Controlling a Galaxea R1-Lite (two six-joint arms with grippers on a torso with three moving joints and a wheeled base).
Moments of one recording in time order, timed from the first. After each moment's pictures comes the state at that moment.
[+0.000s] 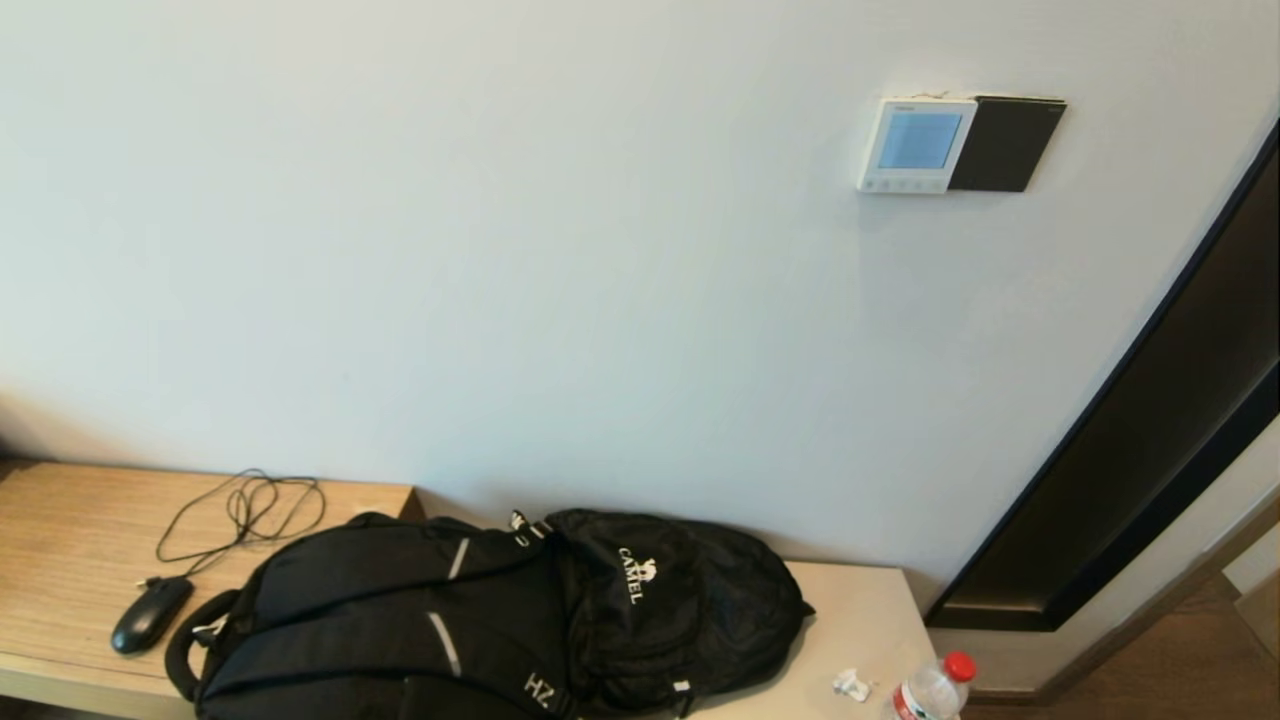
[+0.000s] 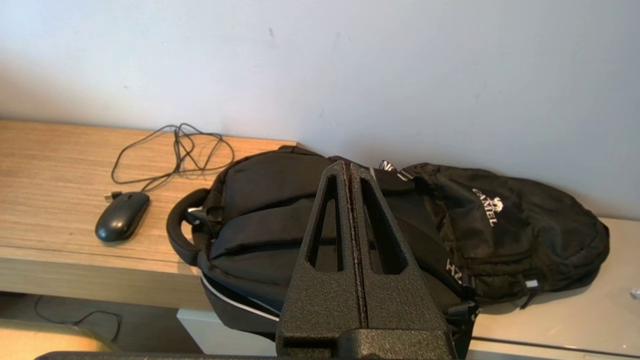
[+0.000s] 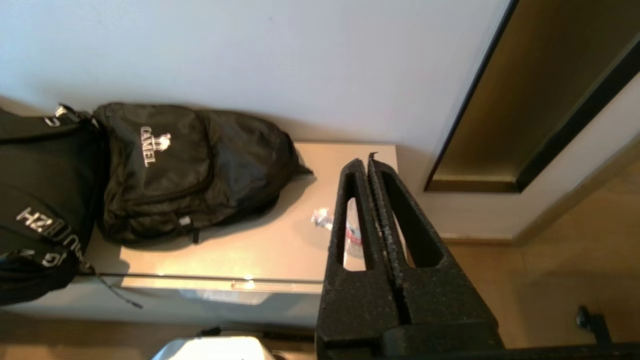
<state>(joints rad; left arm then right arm) 0.00 0.00 0.00 -0.01 0.00 -0.01 -0.01 0.22 0.00 -0.01 0.02 -0.05</state>
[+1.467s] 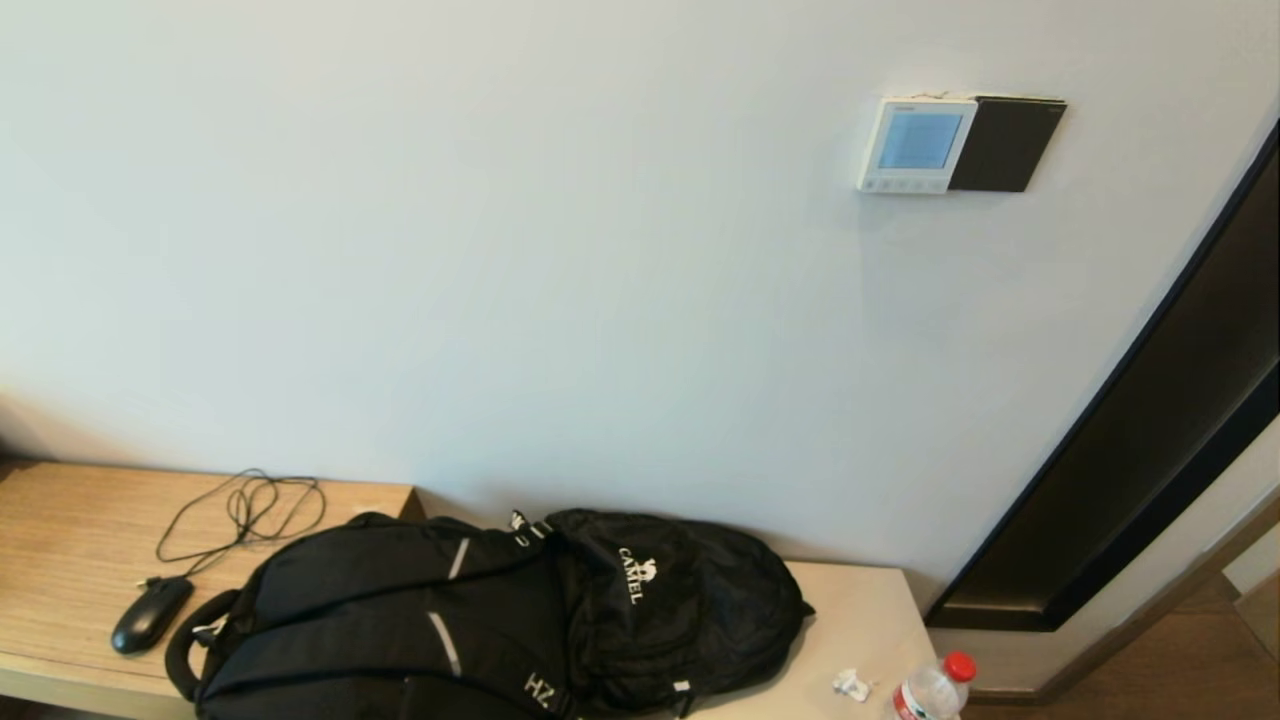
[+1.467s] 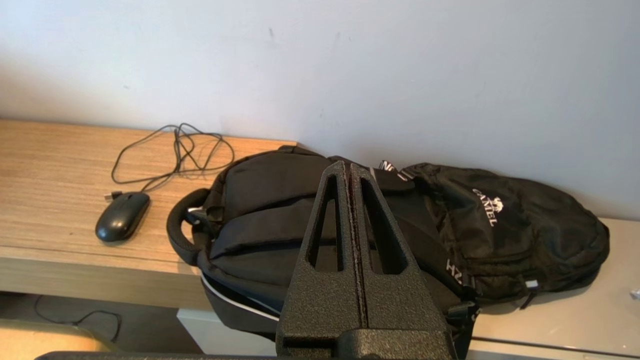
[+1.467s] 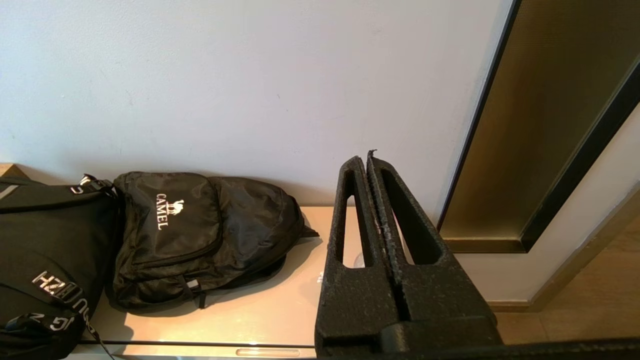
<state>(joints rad) 0.00 0.00 0.00 -0.01 0.00 -0.01 0.00 0.00 0.00 0.00 0.00 -0.03</state>
